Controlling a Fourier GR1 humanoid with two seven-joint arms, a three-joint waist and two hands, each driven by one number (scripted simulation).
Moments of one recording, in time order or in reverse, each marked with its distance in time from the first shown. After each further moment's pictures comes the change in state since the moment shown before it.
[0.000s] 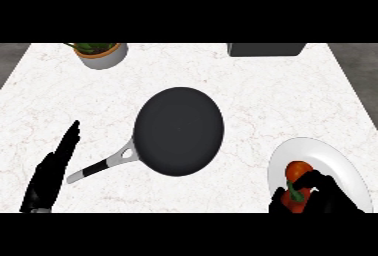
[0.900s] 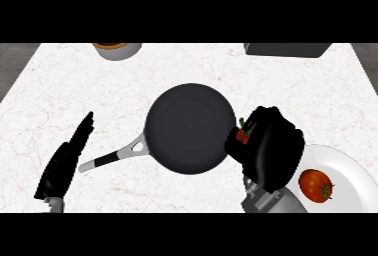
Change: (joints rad) left arm -0.074 -0.022 -0.037 0.025 -0.016 -0.022 -0.010; right arm -0.559 0.059 -0.043 0.364 -0.139 -0.037 0.090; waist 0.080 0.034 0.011
